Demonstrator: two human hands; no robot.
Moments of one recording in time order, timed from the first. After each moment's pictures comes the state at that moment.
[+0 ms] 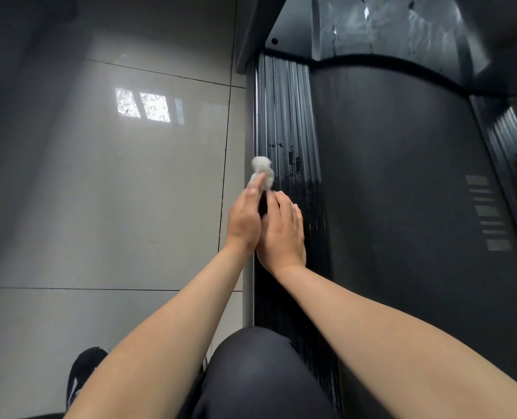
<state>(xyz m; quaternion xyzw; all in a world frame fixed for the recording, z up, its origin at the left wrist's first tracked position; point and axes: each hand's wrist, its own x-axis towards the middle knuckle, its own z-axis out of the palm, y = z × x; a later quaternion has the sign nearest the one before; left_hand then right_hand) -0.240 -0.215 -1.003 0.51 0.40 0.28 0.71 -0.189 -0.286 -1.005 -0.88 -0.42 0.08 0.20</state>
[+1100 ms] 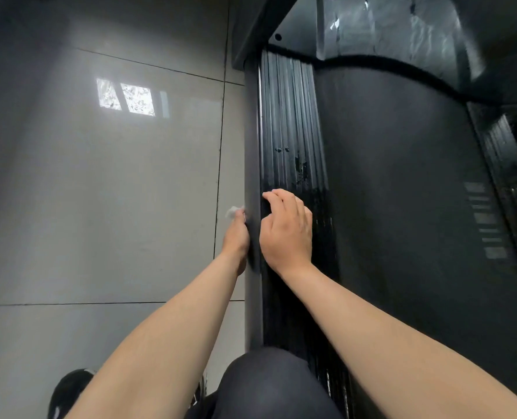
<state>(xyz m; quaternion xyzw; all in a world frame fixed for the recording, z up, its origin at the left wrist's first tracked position) -0.236 -0.196 -1.057 0.33 0.54 0.11 0.77 -0.181 -0.261 -1.001 -0.88 -0.43 0.02 0.19</state>
